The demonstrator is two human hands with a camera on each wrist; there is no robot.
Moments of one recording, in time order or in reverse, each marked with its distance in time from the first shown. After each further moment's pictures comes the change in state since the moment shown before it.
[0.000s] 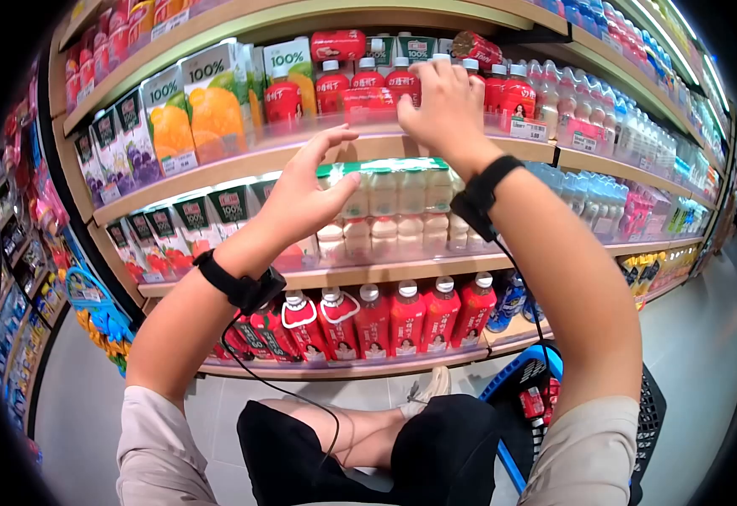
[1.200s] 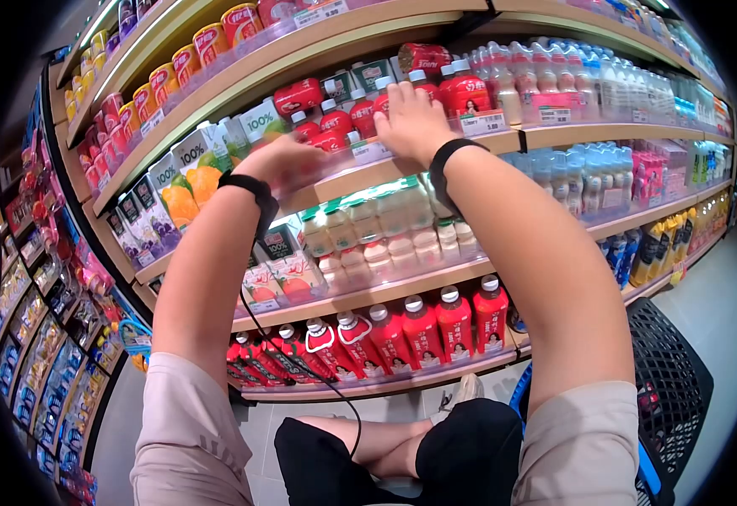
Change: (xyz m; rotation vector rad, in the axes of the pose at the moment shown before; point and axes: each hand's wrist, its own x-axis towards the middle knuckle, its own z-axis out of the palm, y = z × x) left_hand 0.163 -0.048 -0.017 0.374 -0.321 -0.625; right_hand 0.000 0.069 0.026 0.158 -0.079 0.170
